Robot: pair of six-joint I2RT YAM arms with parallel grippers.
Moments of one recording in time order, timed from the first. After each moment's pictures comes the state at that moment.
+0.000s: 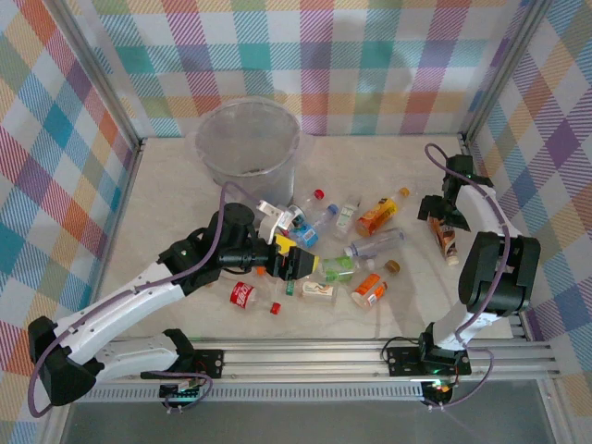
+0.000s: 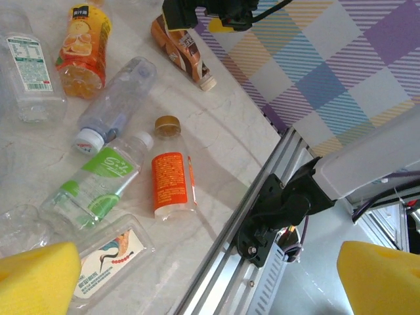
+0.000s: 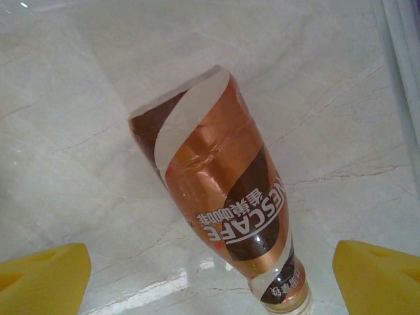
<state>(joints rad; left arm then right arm) -0.85 1.06 0.97 -0.41 0.39 -0.49 -0.14 1.66 1.24 -0.84 0.16 0.15</state>
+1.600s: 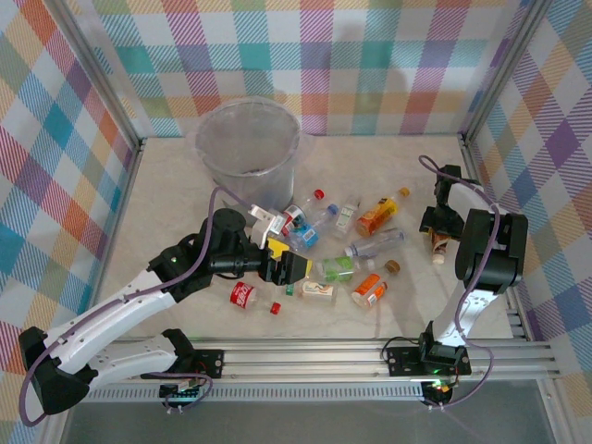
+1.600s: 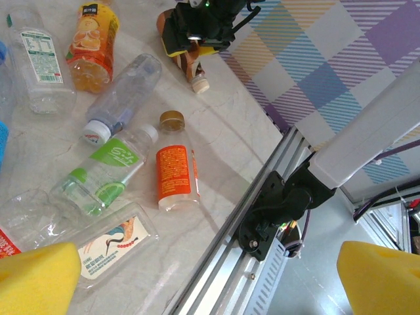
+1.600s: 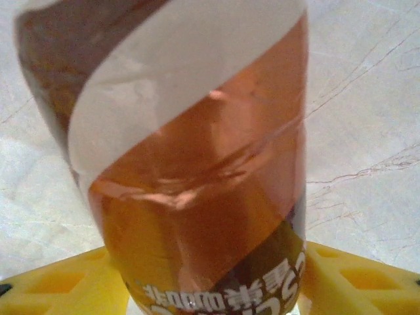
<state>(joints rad) -0.85 0.99 0.95 -0.45 0.38 -0.49 -0.14 1.83 1.24 -0.84 0.19 0.23</state>
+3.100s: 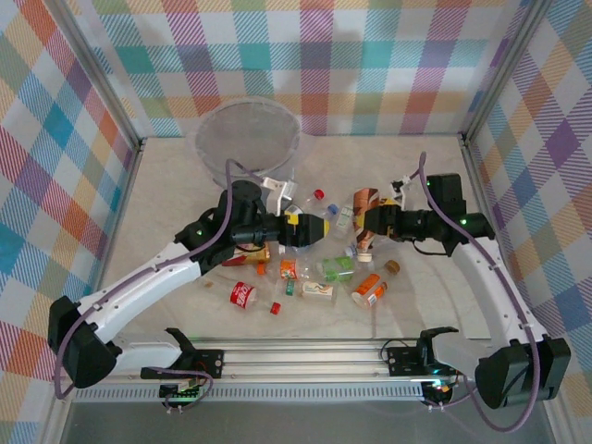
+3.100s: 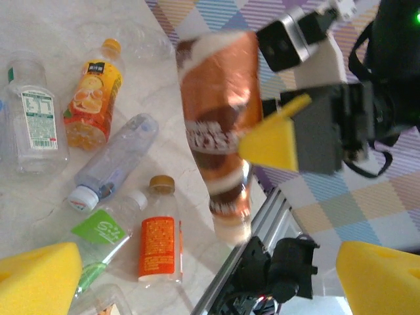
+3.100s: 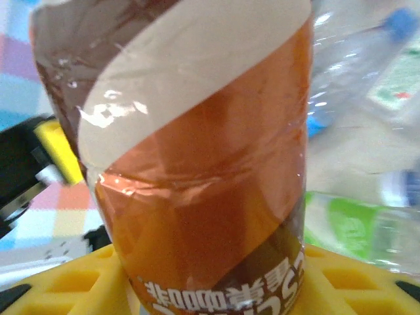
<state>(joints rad) -0.75 1.23 1.08 -0.24 0.43 -0.65 0.17 1.09 1.02 -0.76 -0.86 0.38</state>
